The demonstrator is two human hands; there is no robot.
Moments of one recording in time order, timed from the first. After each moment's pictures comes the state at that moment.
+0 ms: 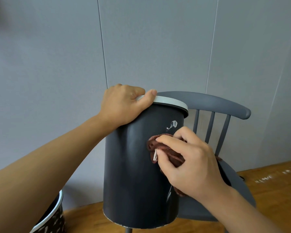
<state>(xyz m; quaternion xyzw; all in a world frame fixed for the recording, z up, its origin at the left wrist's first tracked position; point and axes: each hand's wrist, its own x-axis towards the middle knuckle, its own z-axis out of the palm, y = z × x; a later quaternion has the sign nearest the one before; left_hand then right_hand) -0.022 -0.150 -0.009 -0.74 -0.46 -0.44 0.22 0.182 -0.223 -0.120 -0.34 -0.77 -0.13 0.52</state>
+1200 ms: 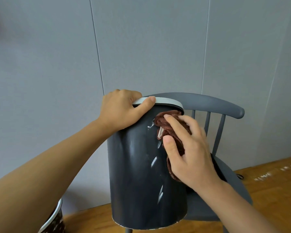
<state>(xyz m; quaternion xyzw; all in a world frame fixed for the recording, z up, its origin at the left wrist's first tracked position) -0.010 -0.151 -0.010 -0.74 -0.47 -0.43 0.21 0.190 -0.199 -0.123 -0.41 -0.71 -0.09 0.56</state>
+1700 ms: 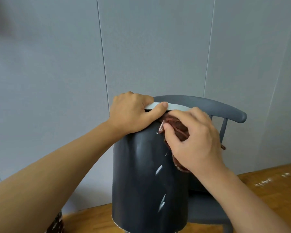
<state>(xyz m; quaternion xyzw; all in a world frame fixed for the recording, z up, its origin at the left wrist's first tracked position) 0.002 -0.157 -0.014 -0.75 -0.44 -0.42 0.24 0.186 -0.205 -0.080 -0.40 -0.69 -0.18 0.58</state>
